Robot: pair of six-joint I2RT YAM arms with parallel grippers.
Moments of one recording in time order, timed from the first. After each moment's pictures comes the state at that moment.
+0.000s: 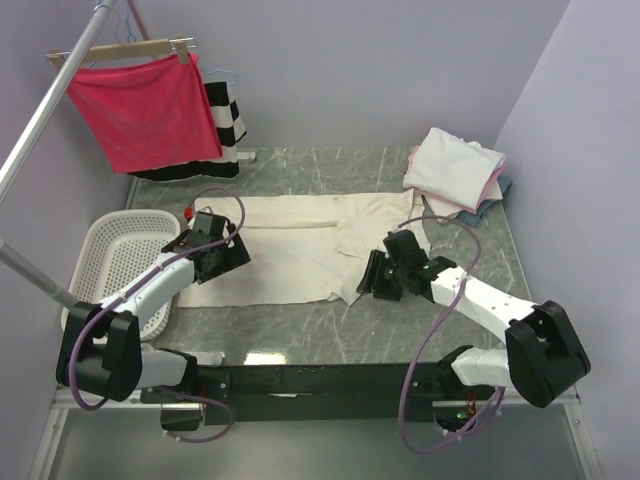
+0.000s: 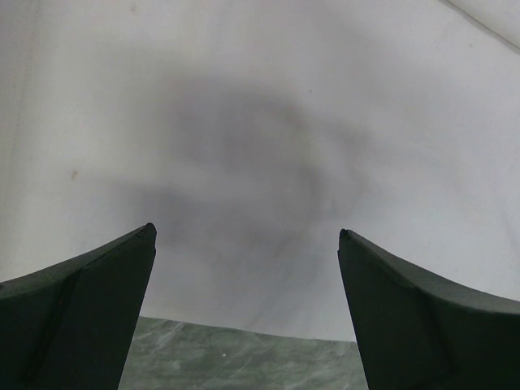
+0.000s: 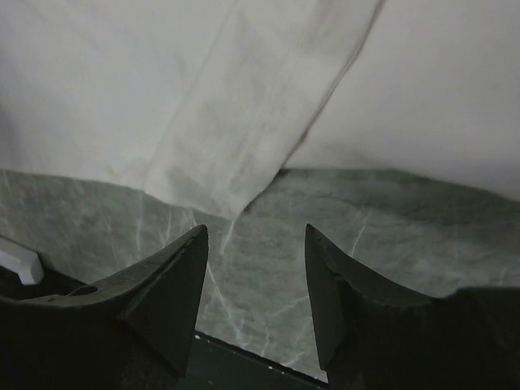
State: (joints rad) left arm -0.27 1.29 0.75 -0.43 -0.15 -0.67; right arm 0.51 1.25 0.66 -0.38 -0.12 0.74
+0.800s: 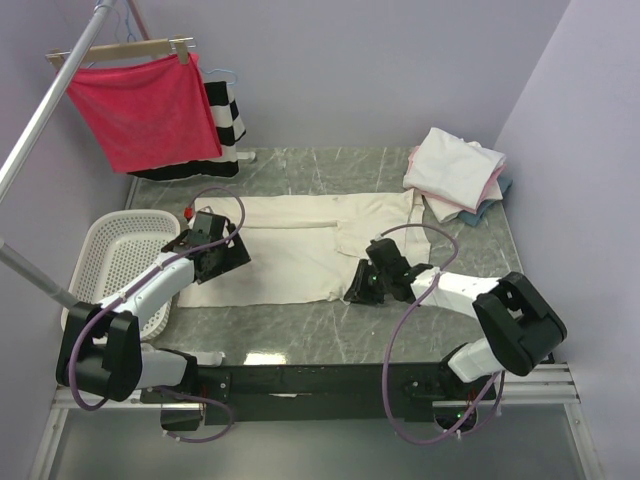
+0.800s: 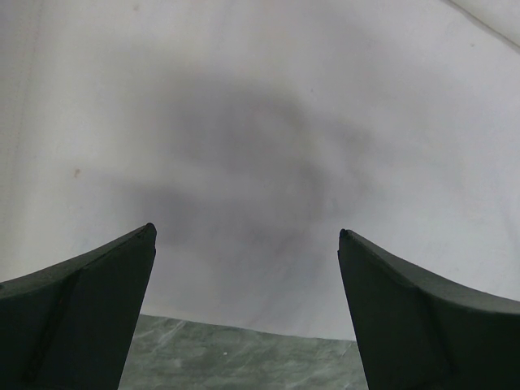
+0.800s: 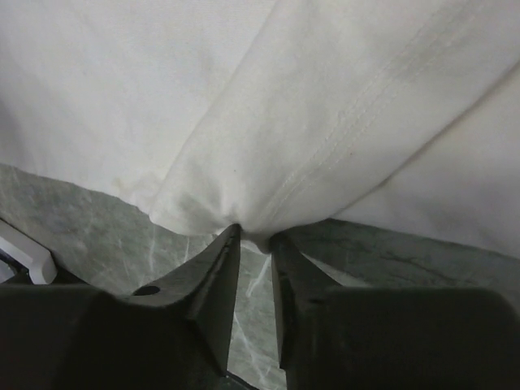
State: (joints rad) left arm -0.27 1.29 0.75 -0.44 -0.16 -0.67; right arm 0.61 1.44 0.59 -0.09 -0.18 0.85
